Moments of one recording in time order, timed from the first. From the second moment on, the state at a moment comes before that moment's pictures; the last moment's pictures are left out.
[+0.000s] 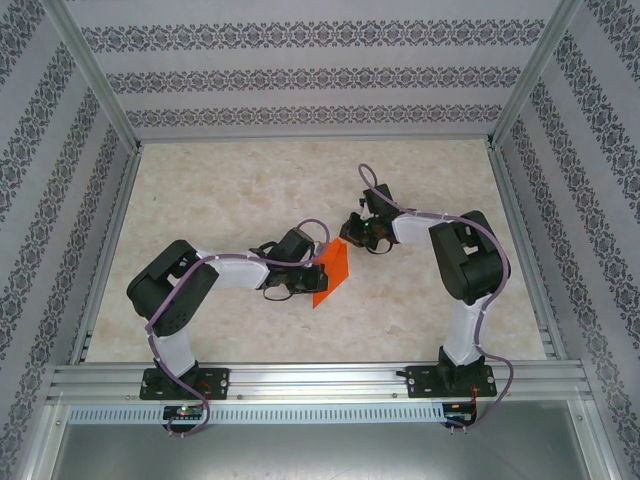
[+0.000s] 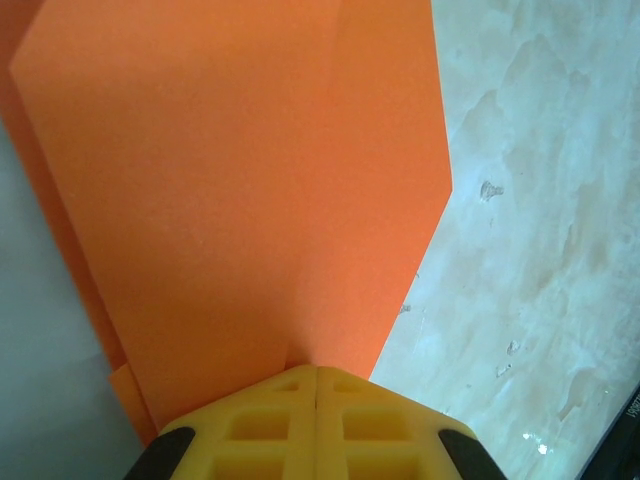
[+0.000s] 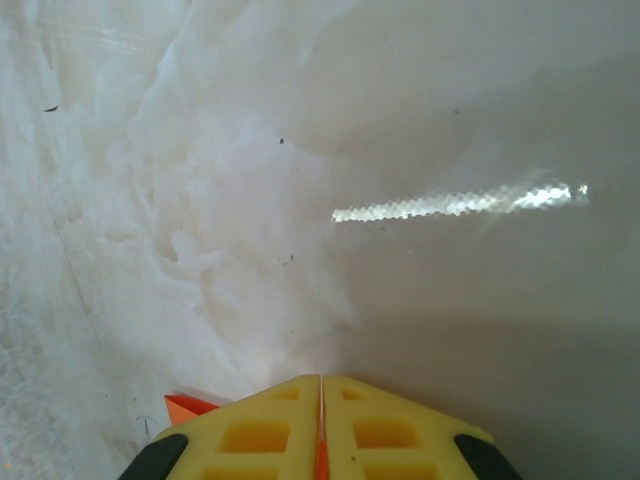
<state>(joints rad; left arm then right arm) -0.75 1.80 0.87 -0.05 0.42 -0.75 0.38 1.92 1.07 -0.13 -0.40 0.73</state>
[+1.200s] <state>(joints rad) -0.71 1.80 1.05 -0.39 0.26 -0.69 0.48 1.59 0.70 -0.07 -0.40 0.86</state>
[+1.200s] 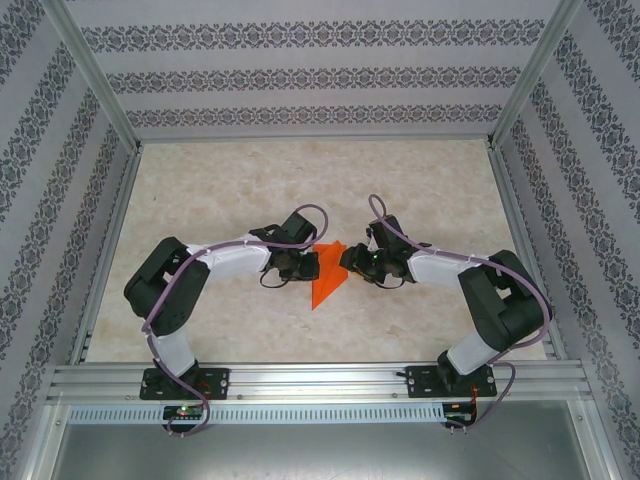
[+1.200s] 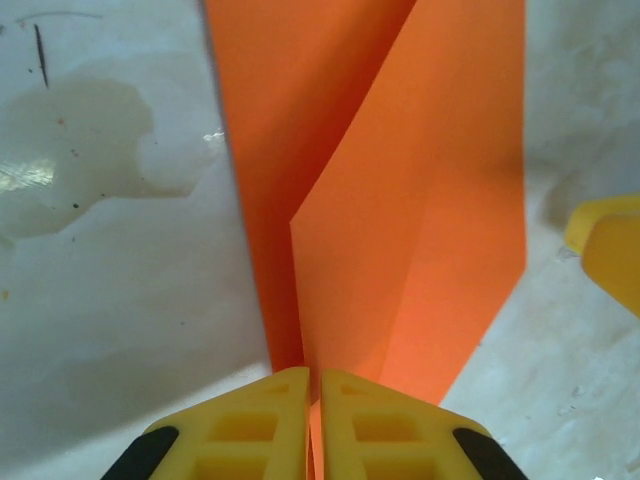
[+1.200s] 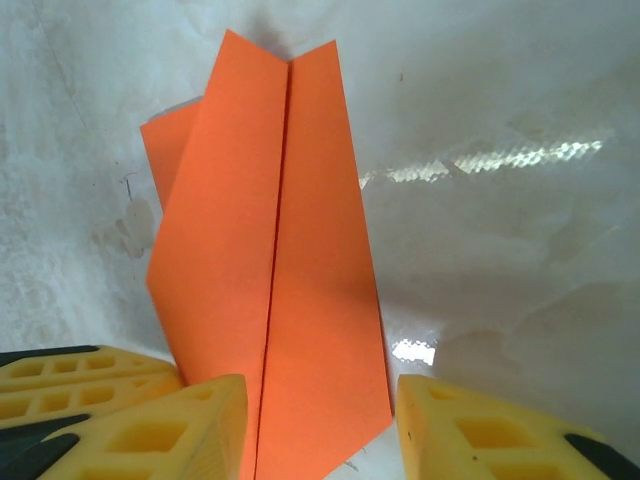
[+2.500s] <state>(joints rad) -0.70 1.84 1.06 -0.40 0.28 -0.68 0.51 1.63 0.68 0.03 -0.43 0.93</state>
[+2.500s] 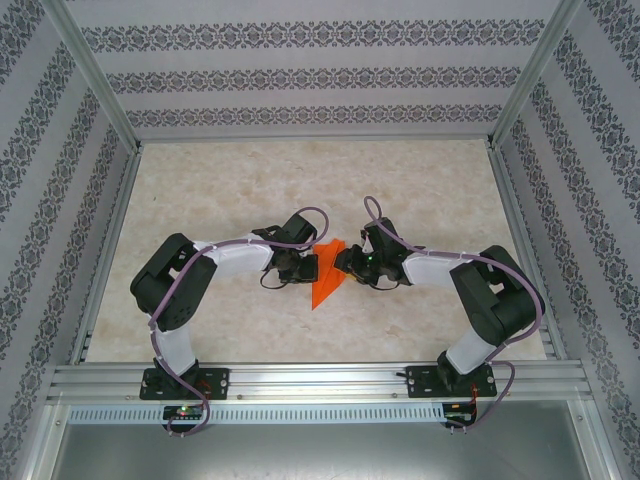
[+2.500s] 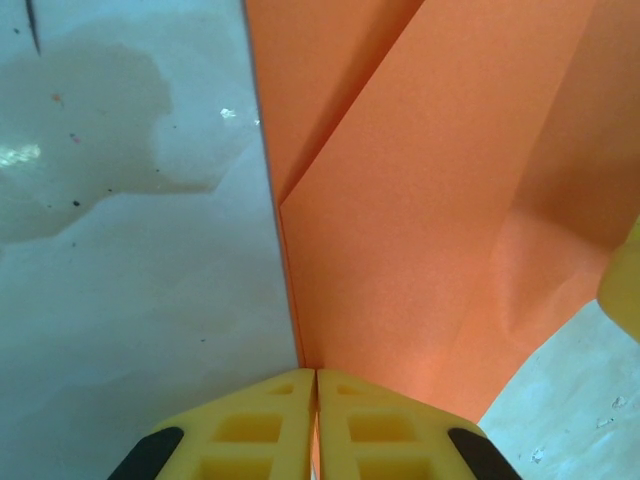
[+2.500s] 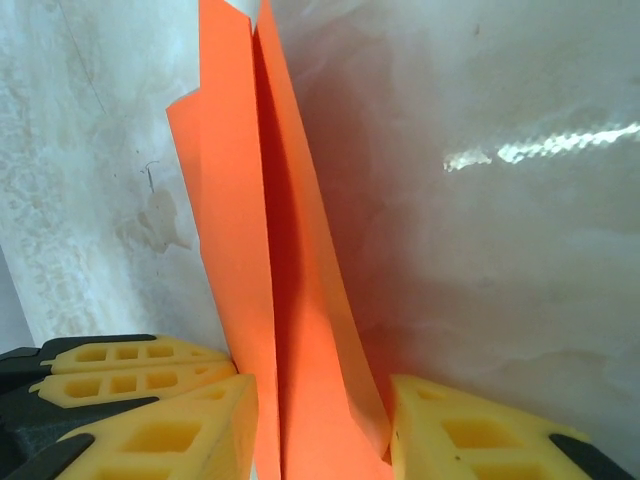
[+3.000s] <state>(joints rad) -0.70 1.84 1.06 -0.40 0.28 -0.68 0.50 1.58 0.59 0.06 -0.41 0.97</state>
